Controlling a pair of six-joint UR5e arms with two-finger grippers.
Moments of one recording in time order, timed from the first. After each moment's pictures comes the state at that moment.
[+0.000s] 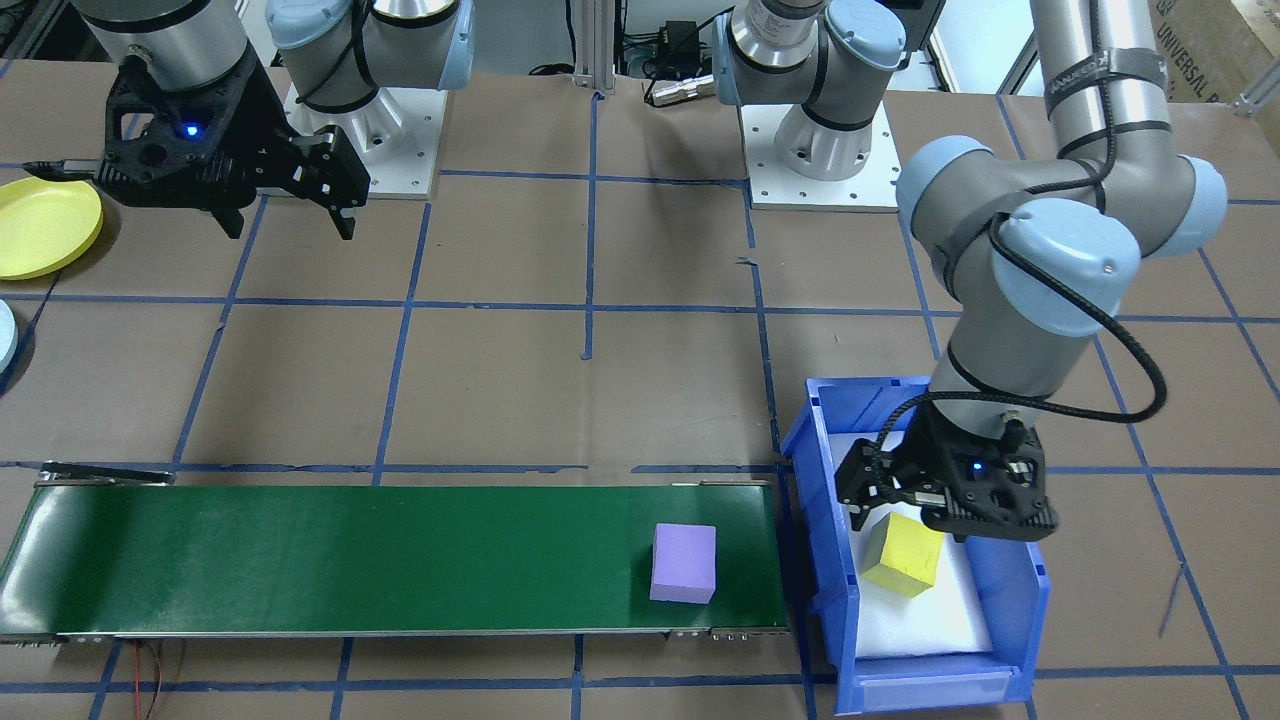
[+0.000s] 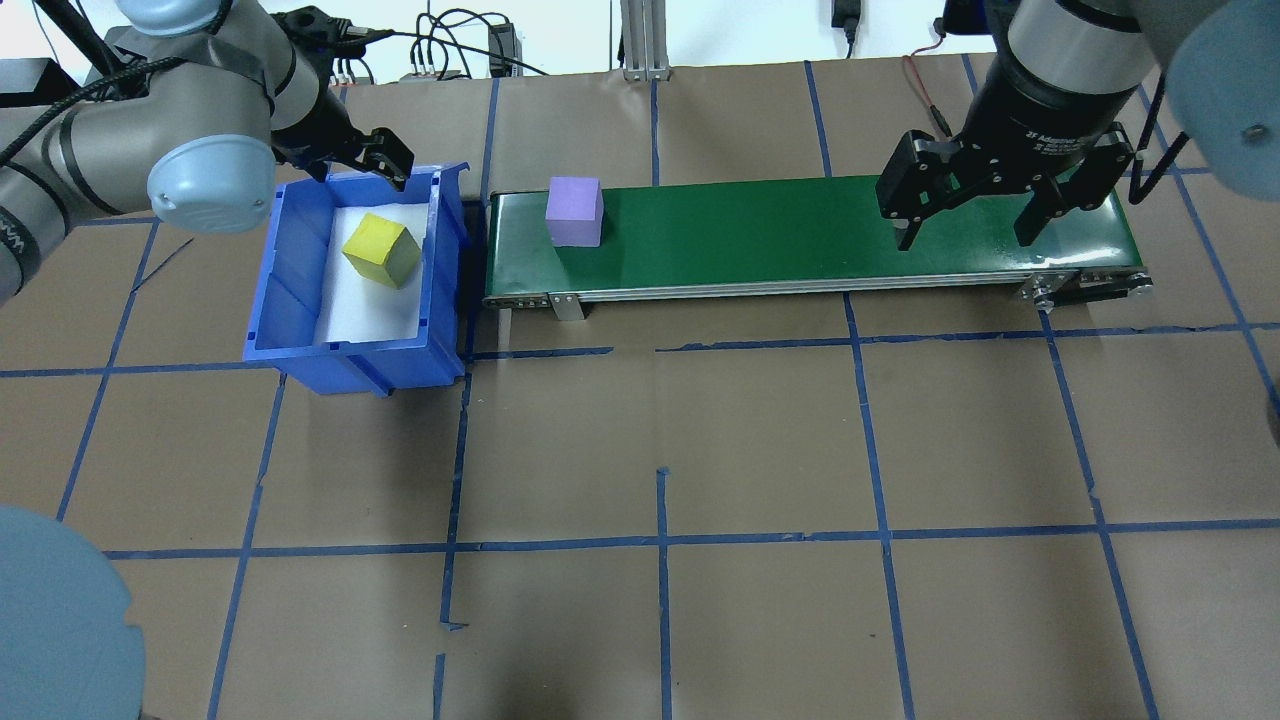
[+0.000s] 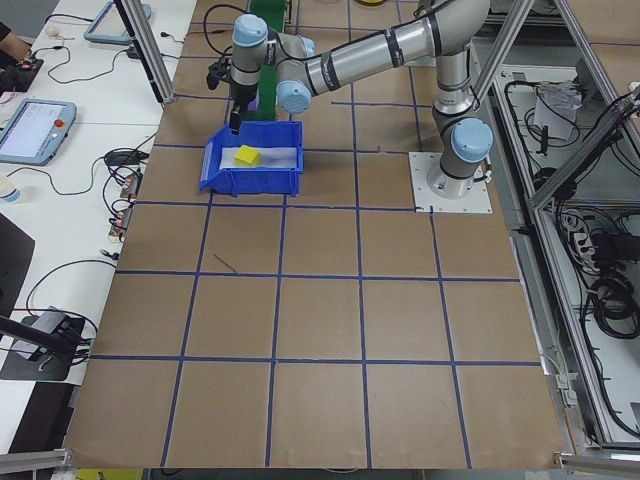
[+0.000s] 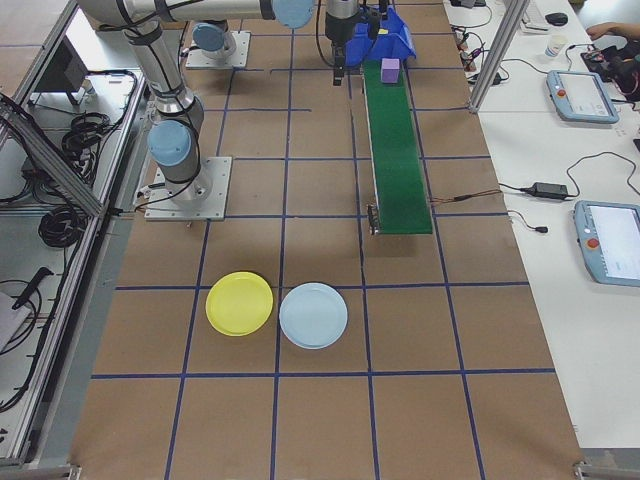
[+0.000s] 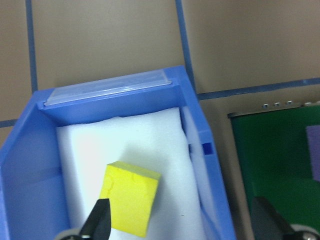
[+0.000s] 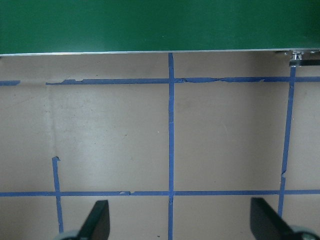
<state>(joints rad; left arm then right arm) -1.43 -1.95 -1.59 -0.94 1.55 0.33 1.56 -1.60 1.57 -1.52 -1.56 -0.01</state>
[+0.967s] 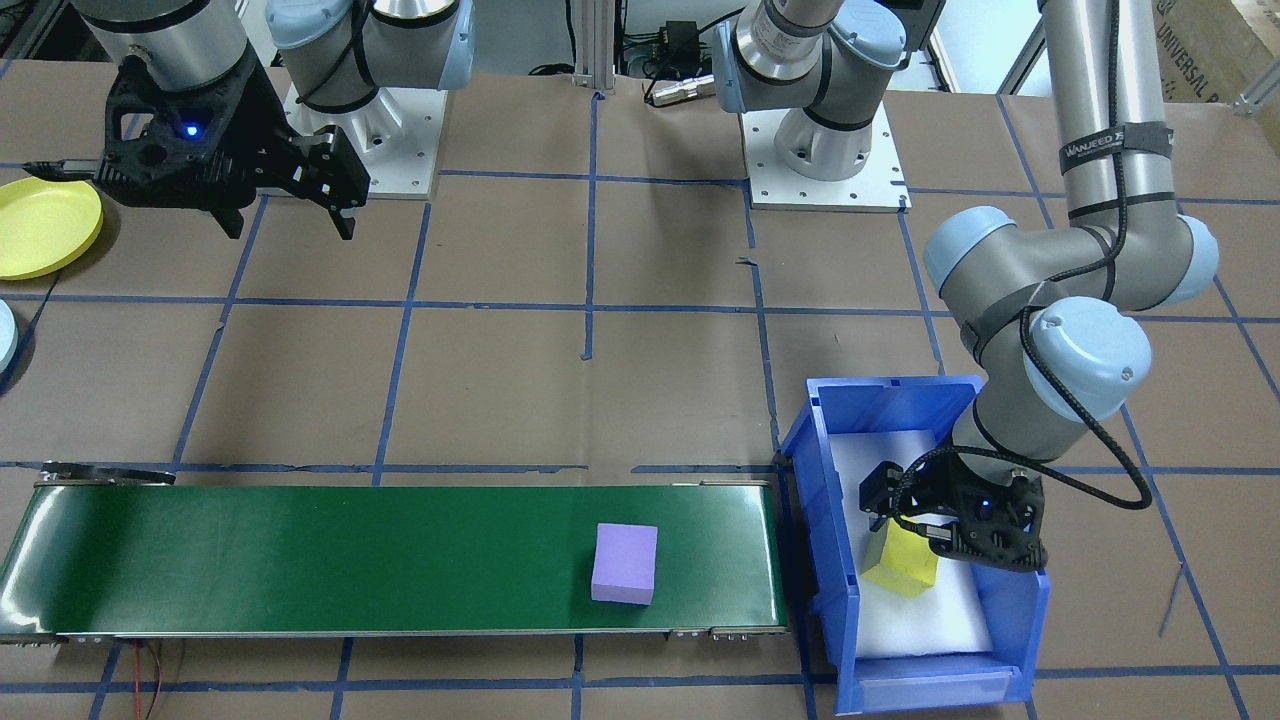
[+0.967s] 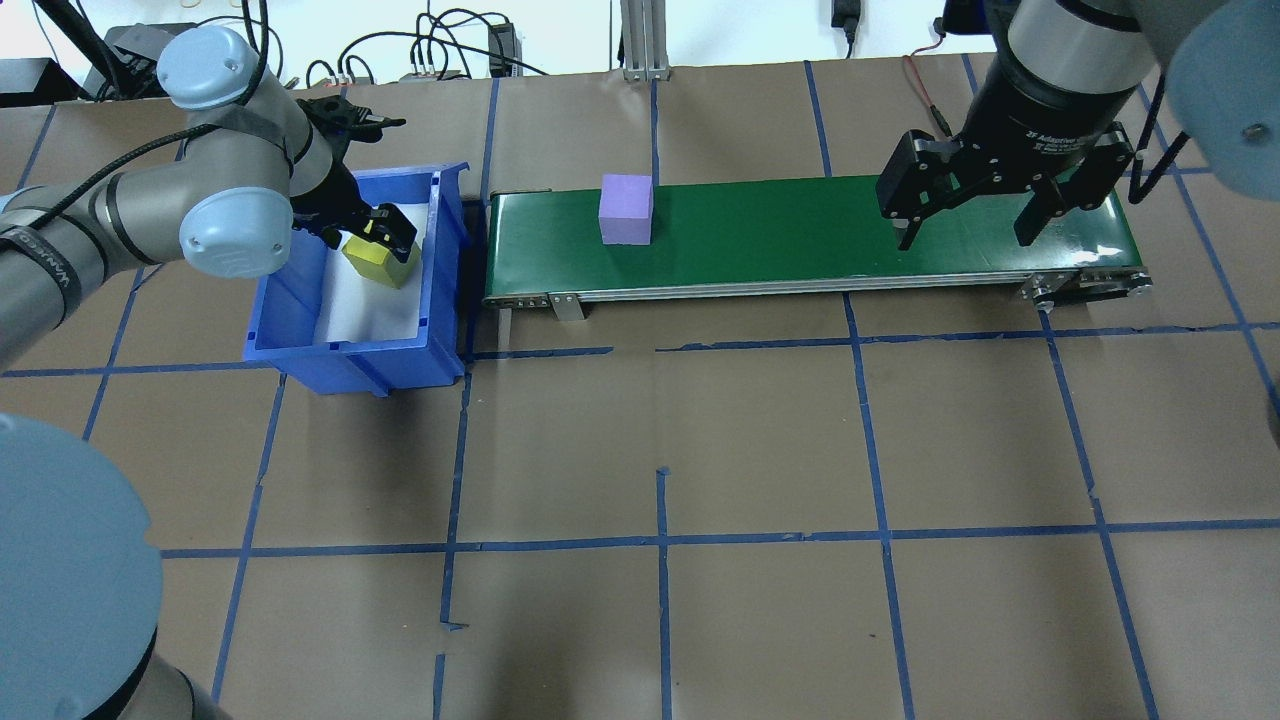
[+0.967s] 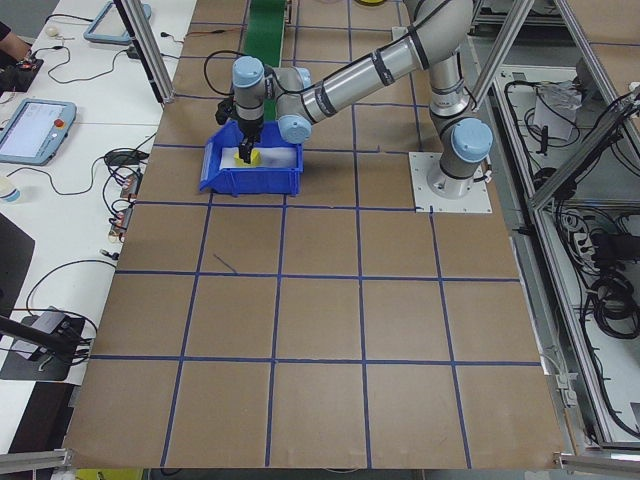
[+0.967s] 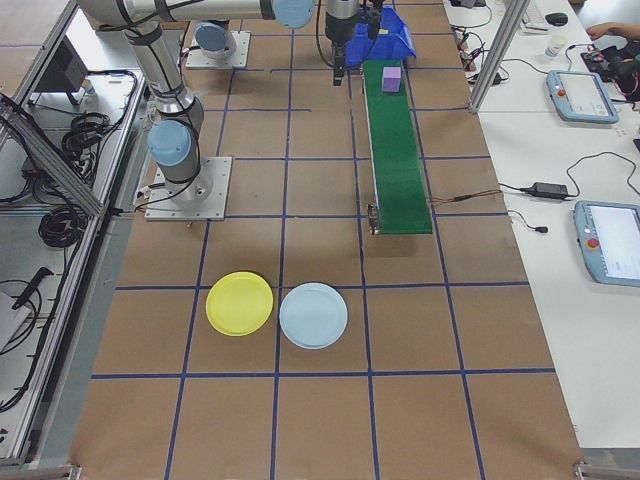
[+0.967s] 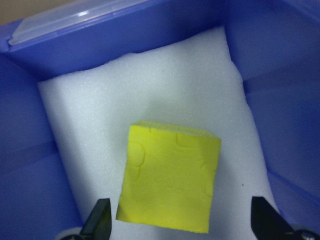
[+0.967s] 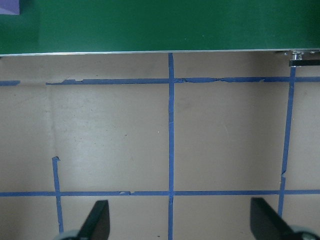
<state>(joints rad) -1.41 -2.02 -1.68 -0.93 1.54 0.44 1.56 -1.60 1.57 -1.52 -1.56 -0.01</state>
